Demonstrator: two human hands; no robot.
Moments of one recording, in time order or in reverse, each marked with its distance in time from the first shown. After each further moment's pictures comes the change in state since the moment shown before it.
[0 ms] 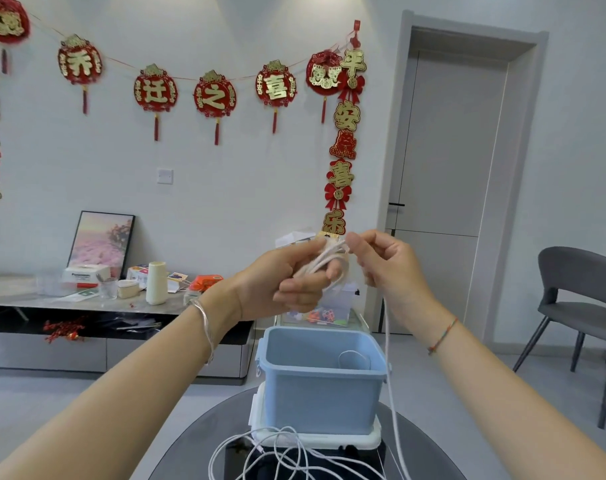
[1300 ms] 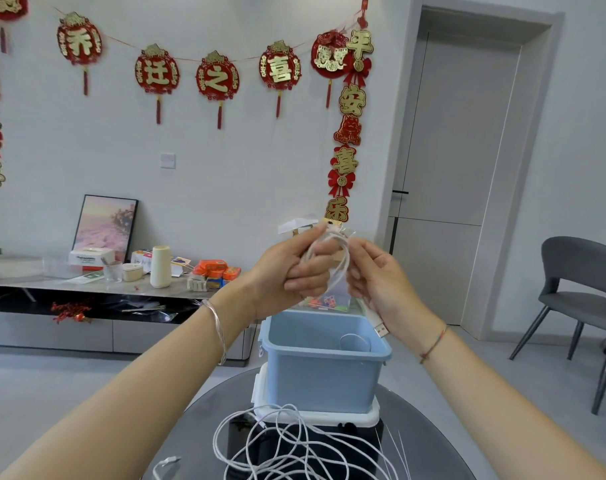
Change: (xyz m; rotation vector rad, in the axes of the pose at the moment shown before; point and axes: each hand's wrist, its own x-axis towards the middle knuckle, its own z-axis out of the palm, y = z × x) left_hand 0.000 -0.018 0.009 -0.156 0.130 0.111; right_hand -0.019 0.026 0.011 0.217 -0.061 0.220
